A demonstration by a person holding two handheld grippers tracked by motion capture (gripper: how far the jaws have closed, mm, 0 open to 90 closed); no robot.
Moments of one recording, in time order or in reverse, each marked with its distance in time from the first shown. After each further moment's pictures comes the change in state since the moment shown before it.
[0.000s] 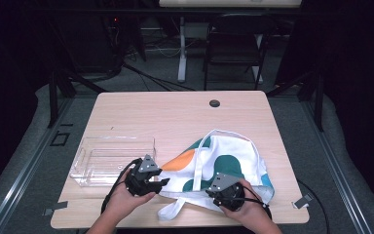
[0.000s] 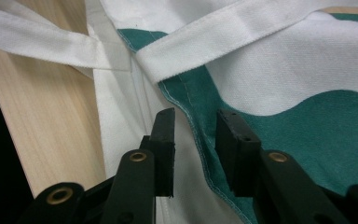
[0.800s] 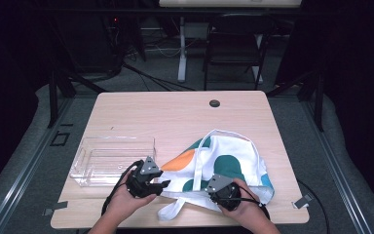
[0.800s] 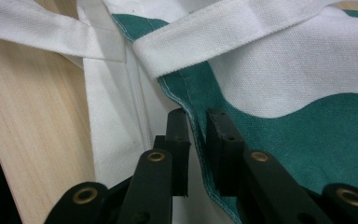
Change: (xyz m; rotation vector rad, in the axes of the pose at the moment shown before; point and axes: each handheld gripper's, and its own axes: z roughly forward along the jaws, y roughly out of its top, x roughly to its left) left arm -0.004 -0.002 0.003 0.008 -0.004 0.009; right arm 0.003 0.003 0.009 0.043 -0.025 -0.043
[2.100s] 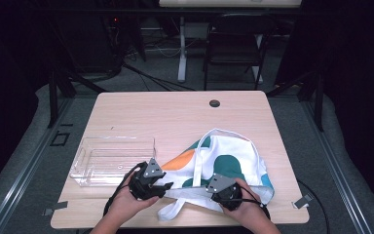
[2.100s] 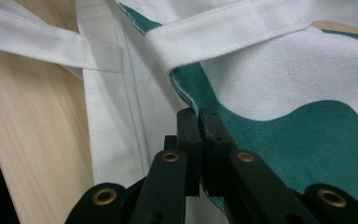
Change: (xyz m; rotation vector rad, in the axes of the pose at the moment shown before) left arm -0.008 0.003 -0.001 -0.006 -0.010 0.040; right arm 0.001 0.002 -0.007 -0.047 -0.031 -0.005
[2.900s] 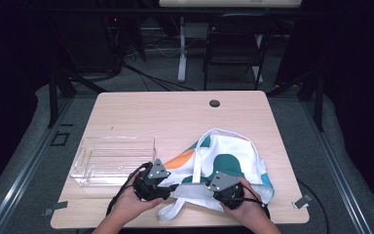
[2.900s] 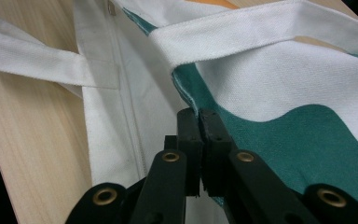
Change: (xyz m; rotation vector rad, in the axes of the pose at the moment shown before) left arm -0.012 0.011 0.003 -0.013 -0.031 0.037; right arm -0.004 0.002 -0.007 -0.055 -0.004 0.025
